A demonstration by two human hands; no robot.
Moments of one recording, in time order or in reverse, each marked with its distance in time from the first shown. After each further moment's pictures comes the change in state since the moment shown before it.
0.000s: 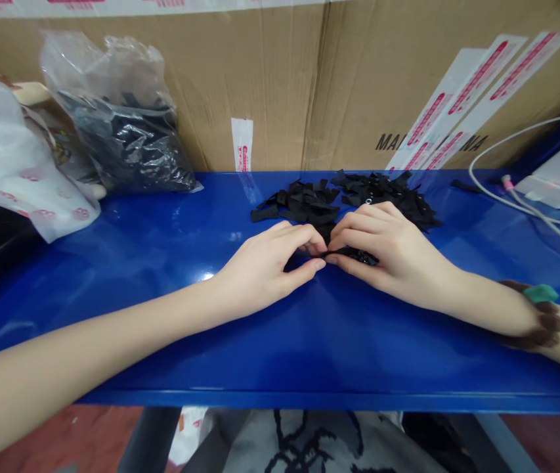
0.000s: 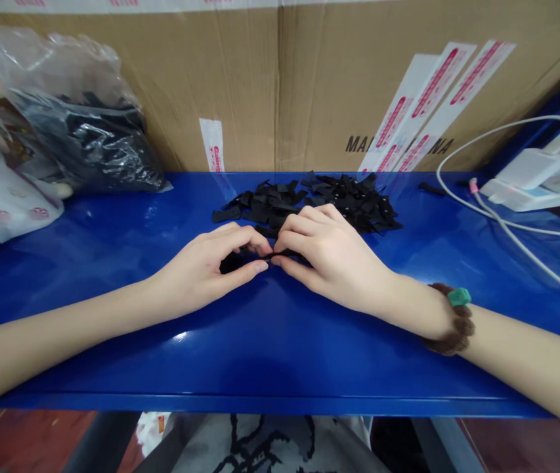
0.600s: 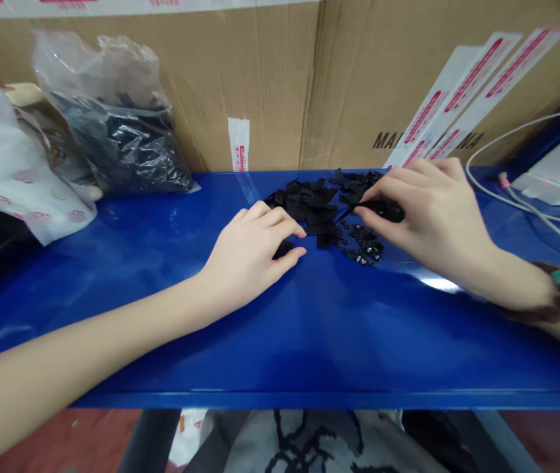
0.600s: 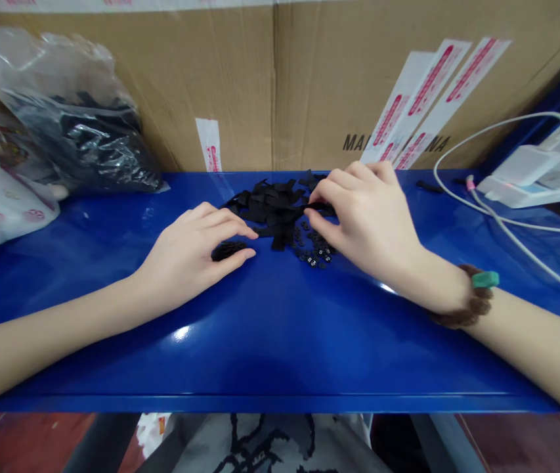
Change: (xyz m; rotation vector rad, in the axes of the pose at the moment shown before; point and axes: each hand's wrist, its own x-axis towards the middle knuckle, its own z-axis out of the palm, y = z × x) left_hand 0.002 -0.005 -0.008 0.430 0.070 -0.058; right_hand -0.002 0.026 -0.017 -0.455 0.177 0.221
